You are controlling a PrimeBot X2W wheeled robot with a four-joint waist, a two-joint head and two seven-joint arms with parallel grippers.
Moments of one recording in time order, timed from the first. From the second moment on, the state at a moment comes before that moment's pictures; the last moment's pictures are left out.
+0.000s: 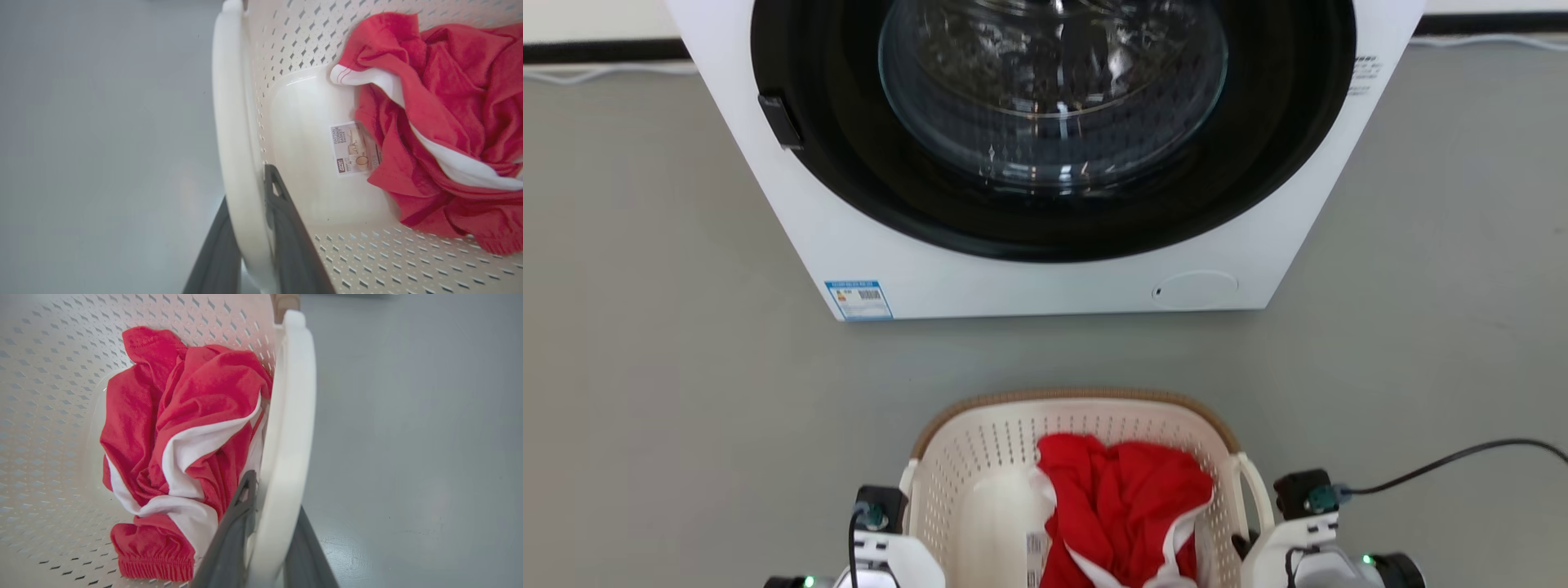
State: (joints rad) left arm -0.48 0.05 -0.99 1.24 -0.91 0.06 -0.12; right arm -0.41 -0.08 0.53 1.12 0.50 0.11 0.05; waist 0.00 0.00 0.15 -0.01
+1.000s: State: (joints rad) left arm -0.82 0.04 -0.95 1.27 -0.91 0.06 -0.24; right arm -0.75 -0.08 0.43 1.19 0.37 0.12 -0.12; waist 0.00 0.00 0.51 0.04
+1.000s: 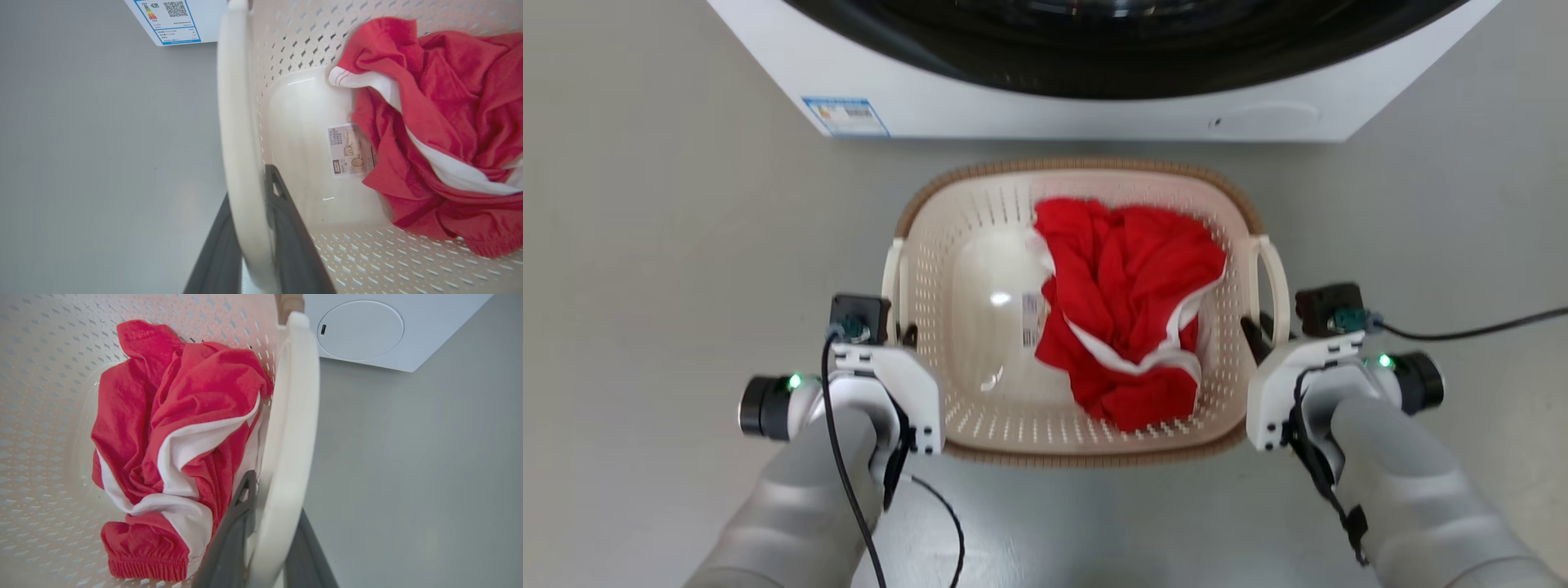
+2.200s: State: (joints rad) left arm -1.02 0.09 -0.72 1.11 -0.72 0.05 -0.25; right arm -0.96 -0.08 0.19 1.14 0.14 0.12 -0.20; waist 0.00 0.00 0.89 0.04
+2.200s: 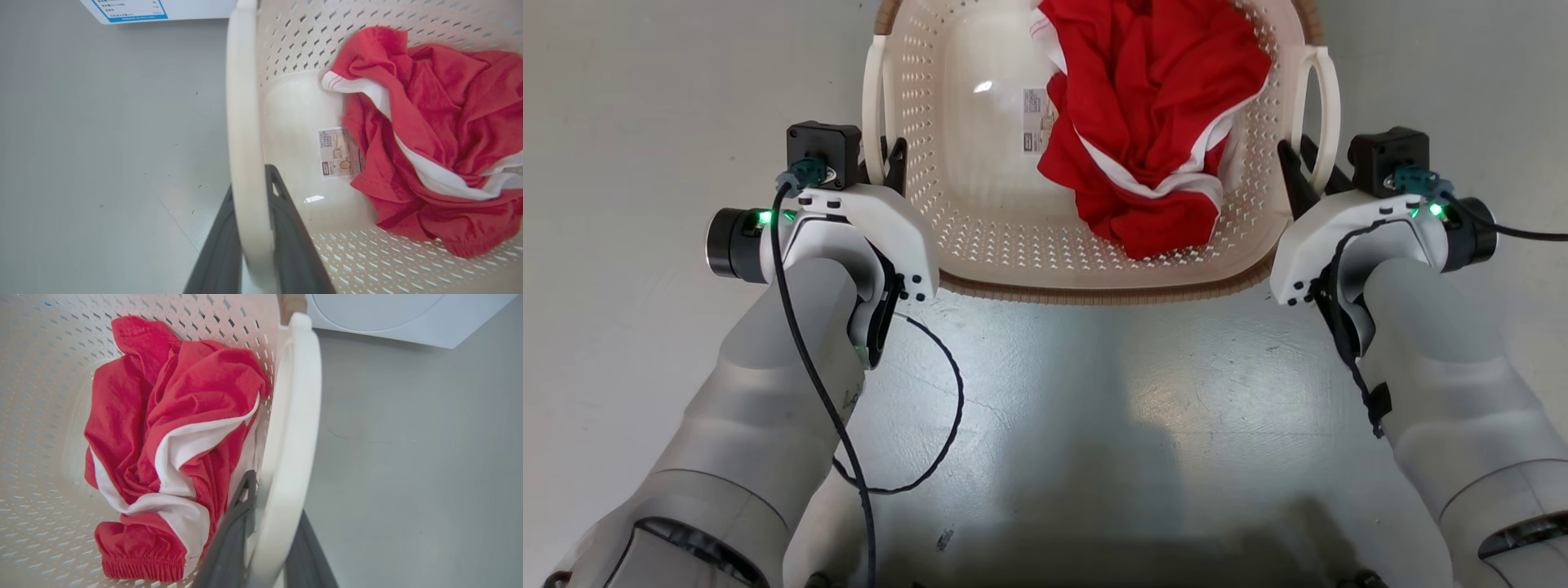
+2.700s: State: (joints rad) left arm -1.03 0.07 -0.67 1.14 -0.67 0.02 -0.25; right arm -0.96 -0.08 0.14 1.10 0.11 0.12 -0.18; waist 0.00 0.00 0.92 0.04
